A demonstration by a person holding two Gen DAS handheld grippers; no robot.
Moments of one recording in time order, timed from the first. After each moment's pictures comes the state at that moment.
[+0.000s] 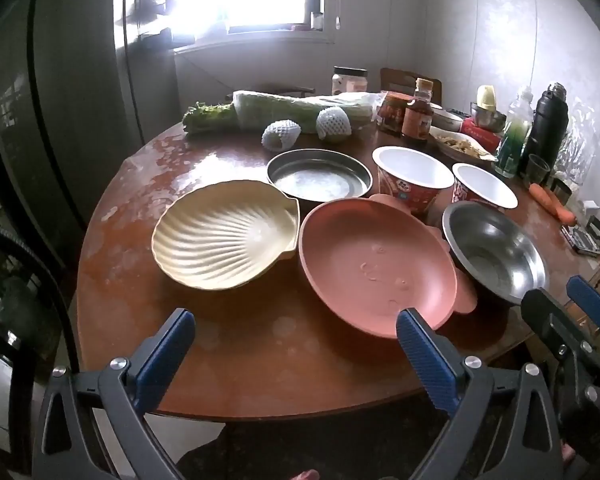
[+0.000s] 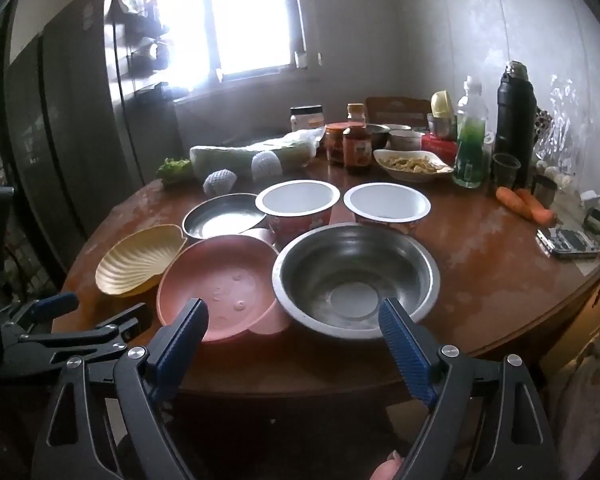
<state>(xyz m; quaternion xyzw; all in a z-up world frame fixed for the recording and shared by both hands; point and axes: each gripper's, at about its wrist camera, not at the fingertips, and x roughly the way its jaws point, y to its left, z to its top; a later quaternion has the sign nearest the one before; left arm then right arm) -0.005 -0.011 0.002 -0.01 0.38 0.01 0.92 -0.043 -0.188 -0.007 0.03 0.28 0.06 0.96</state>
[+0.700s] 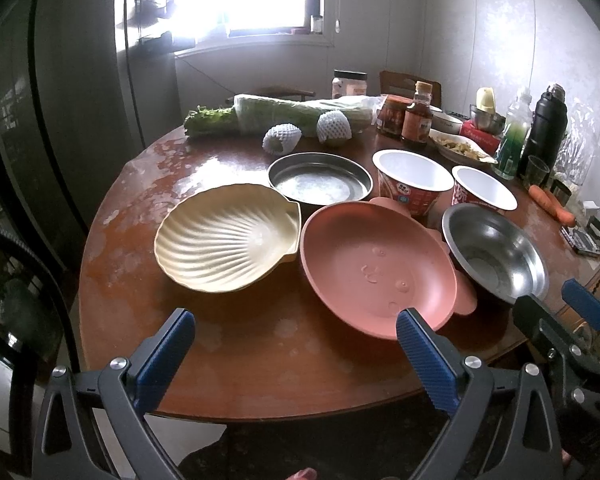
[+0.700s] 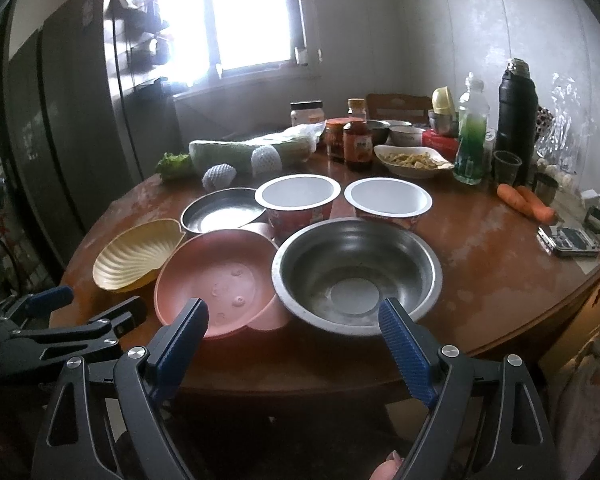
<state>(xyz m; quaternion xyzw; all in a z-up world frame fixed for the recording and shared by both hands) -0.004 -0.009 0.004 -0.01 0.38 0.00 0.93 -0.041 -0.186 -0.009 0.03 0.29 0.06 0.95</state>
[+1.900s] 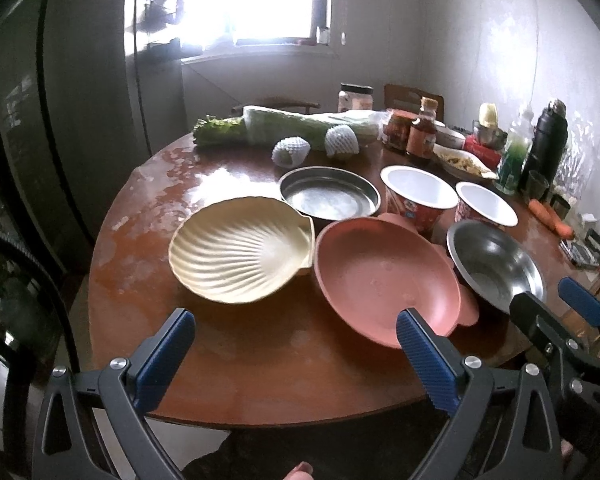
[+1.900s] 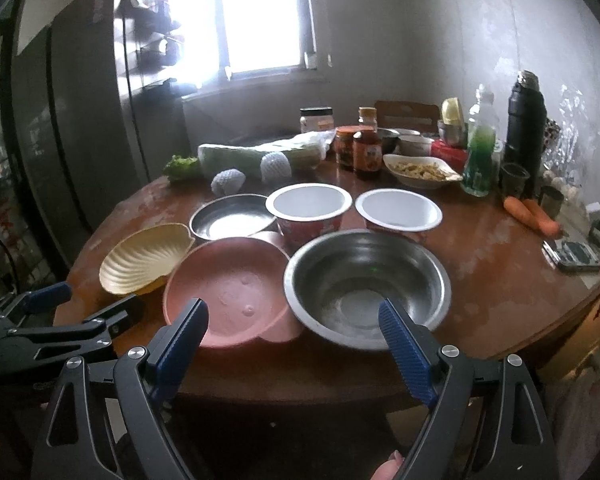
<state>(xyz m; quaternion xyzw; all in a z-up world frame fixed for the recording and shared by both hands) -0.011 0.012 0.016 -0.02 0.35 0.01 0.93 -0.037 -0.179 -0.002 0.01 0.28 0.07 0.96</state>
